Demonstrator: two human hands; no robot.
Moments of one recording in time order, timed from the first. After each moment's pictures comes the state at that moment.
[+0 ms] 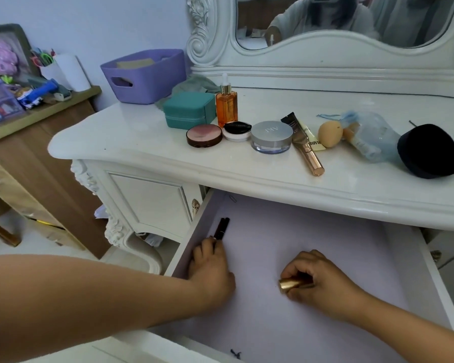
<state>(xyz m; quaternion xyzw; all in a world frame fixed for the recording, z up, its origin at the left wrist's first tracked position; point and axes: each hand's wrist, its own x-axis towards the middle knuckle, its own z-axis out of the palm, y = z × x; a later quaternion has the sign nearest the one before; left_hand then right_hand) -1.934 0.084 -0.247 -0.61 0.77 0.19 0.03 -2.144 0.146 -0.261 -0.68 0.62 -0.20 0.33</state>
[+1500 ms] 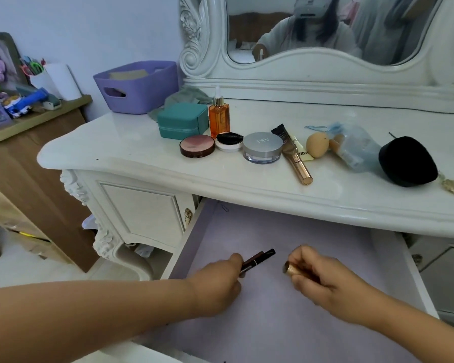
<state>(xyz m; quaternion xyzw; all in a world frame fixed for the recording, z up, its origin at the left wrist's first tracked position) -1.932 0.085 -0.213 -0.42 0.85 0.29 0.10 -2.145 0.161 -0.209 -0.68 0.57 -0.26 0.38</state>
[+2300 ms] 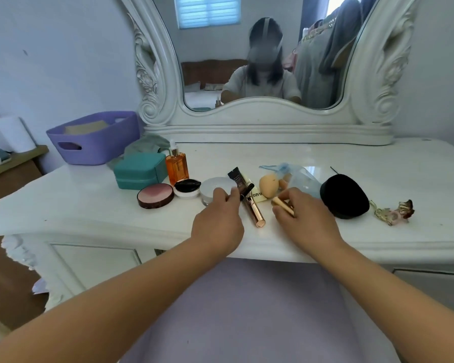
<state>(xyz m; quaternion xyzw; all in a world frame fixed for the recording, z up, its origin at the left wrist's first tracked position) -2.039 0.017 -0.119 -0.49 0.86 0.05 -0.13 -2.183 0.083 -0.125 -0.55 0.77 -0.33 -0.01</state>
